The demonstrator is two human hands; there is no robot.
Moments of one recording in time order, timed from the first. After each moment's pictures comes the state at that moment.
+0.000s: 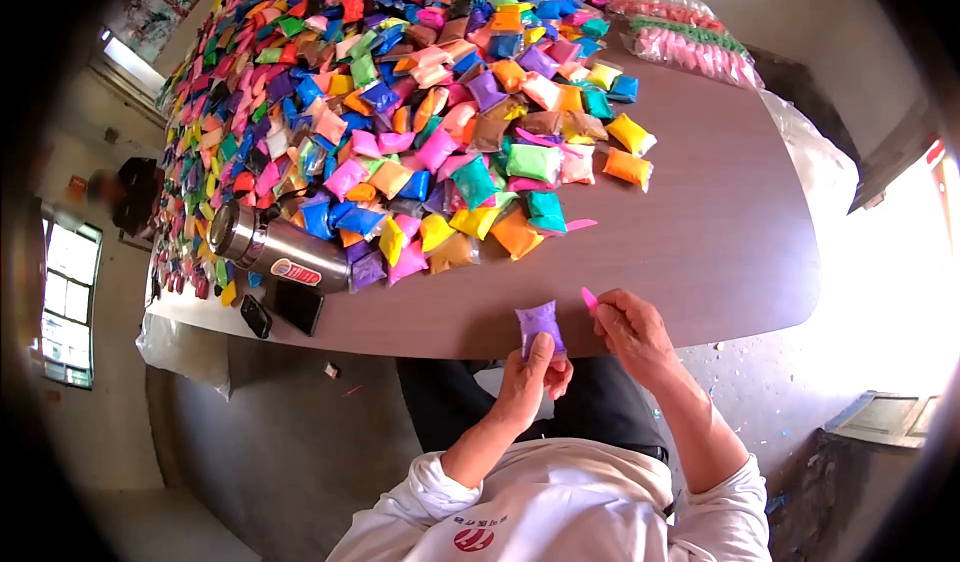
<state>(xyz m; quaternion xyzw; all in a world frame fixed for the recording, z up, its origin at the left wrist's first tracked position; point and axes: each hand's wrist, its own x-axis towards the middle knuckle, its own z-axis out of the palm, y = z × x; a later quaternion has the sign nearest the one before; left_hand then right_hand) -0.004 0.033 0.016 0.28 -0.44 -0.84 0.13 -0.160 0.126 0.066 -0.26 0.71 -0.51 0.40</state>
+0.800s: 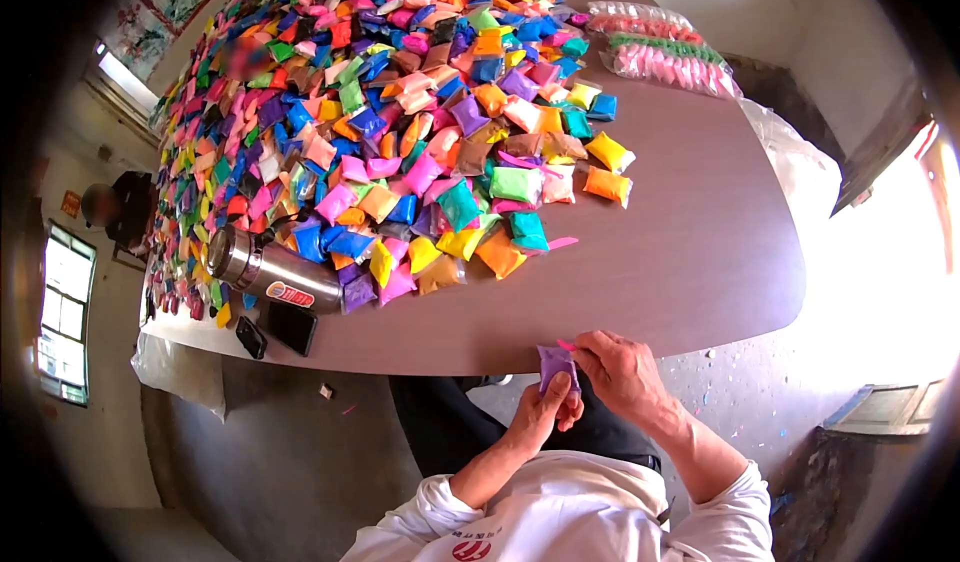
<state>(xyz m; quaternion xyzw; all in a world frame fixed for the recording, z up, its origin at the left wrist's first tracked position) -0.003 0.061 0.009 0.27 -0.45 -0.85 0.03 -0.145 0.142 0.069 -0.48 0.77 -0.40 0.16</state>
